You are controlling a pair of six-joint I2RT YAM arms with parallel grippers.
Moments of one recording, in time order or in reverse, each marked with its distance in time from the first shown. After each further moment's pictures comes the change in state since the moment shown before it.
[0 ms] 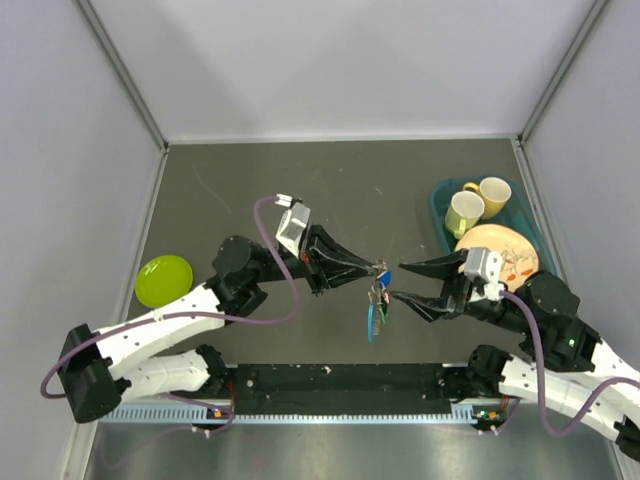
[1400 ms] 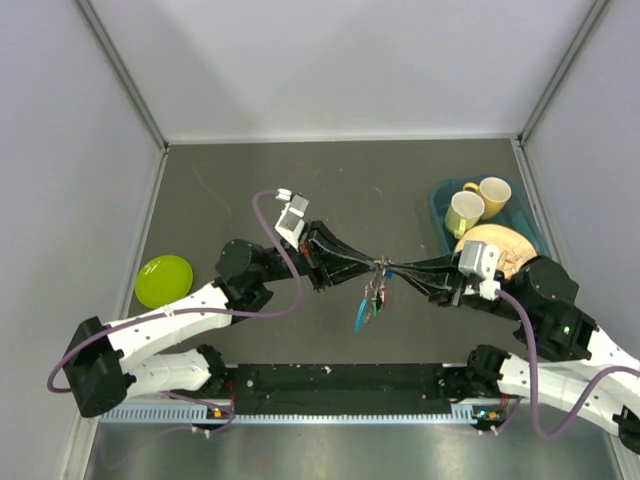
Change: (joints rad) left arm 0.000 0.056 -0.041 0.209 -0.050 -0.216; right arm 0.000 0.129 0.104 0.092 -0.054 -0.119
